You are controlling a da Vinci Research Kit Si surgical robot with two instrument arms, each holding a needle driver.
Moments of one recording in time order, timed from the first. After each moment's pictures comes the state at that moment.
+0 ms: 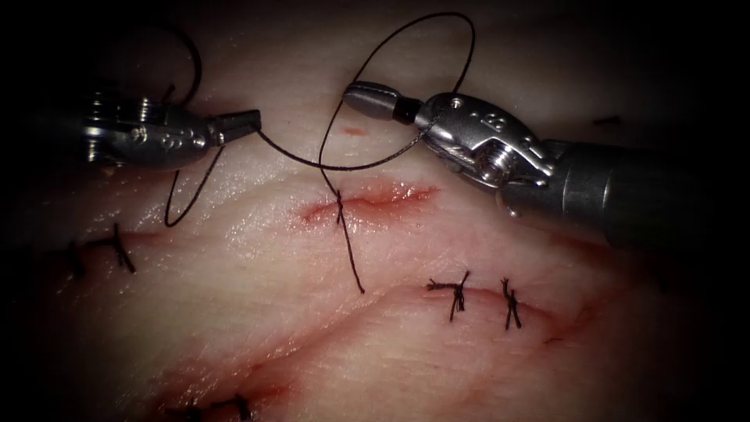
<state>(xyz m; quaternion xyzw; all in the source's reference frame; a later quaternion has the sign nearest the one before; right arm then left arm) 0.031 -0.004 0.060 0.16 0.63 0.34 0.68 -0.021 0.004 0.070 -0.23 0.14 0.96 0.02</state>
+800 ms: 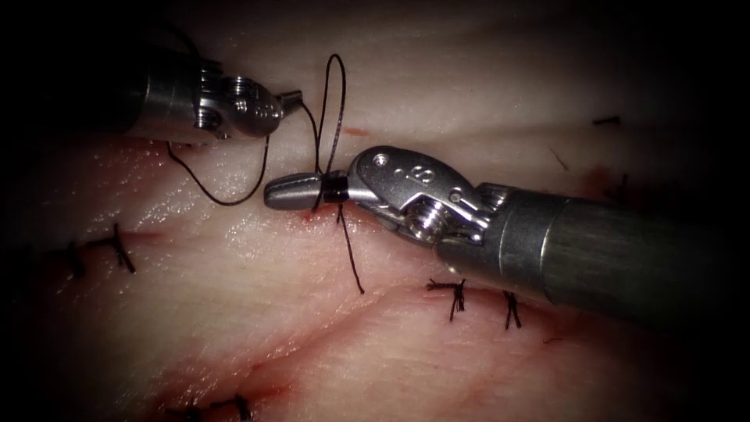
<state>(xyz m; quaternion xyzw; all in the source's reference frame) 0.037 -0.012 0.060 0.36 0.60 0.09 0.71 -0.024 0.008 0.078 -0.13 0.16 0.98 0.07</state>
